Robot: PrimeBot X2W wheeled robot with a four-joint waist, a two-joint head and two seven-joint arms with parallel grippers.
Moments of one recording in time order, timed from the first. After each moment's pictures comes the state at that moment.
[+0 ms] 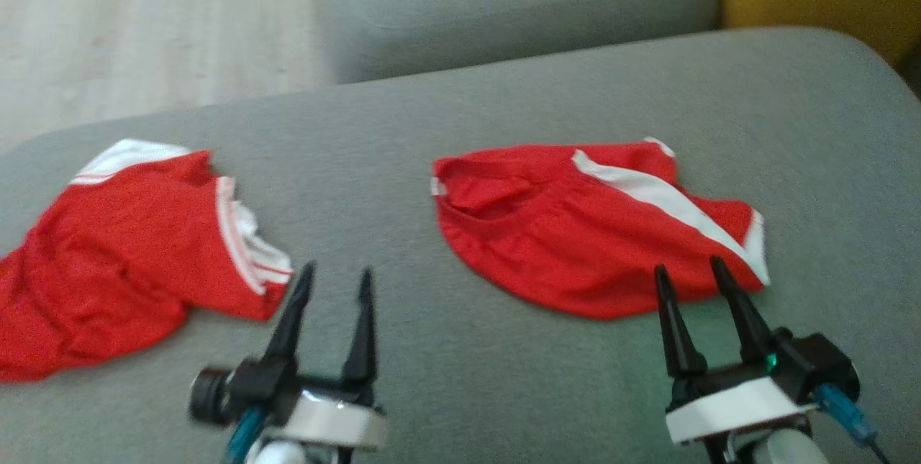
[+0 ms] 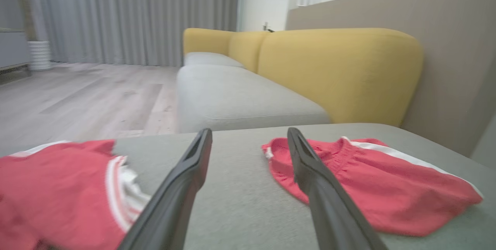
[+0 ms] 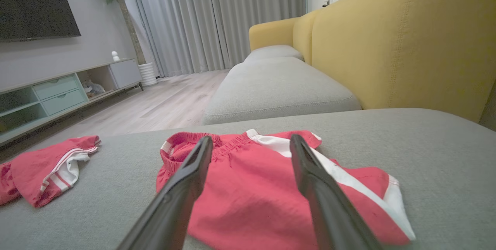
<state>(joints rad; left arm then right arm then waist) 0.01 0.06 -0.31 0.16 -0.22 0.04 -0.25 0.06 -0.05 0.13 0.18 0.15 0.13 -0.26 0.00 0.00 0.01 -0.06</state>
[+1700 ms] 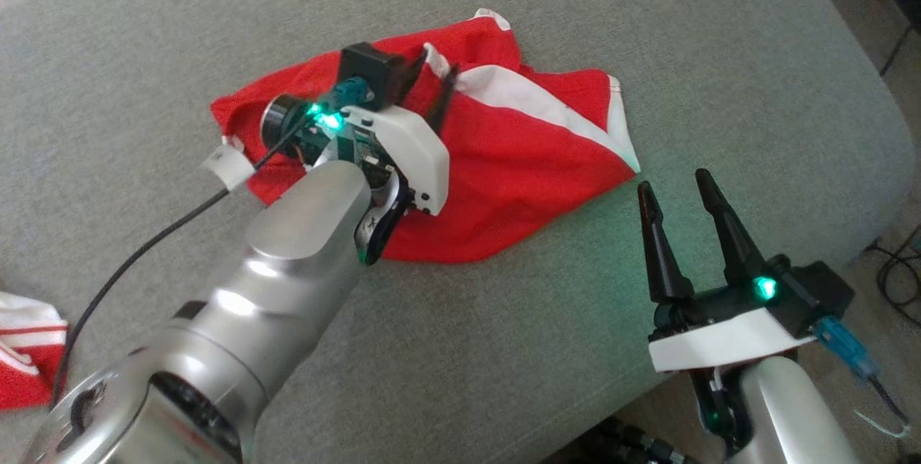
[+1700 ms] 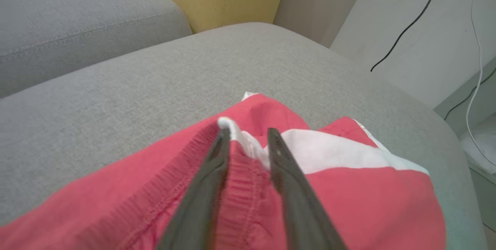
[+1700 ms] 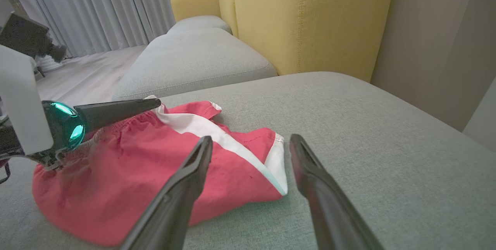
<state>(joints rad) -0.98 0.05 -0.98 0.88 -0.81 -0.01 0.00 -0.11 -0.05 0.18 0.15 0.19 0.13 -0.26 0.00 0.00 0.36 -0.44</state>
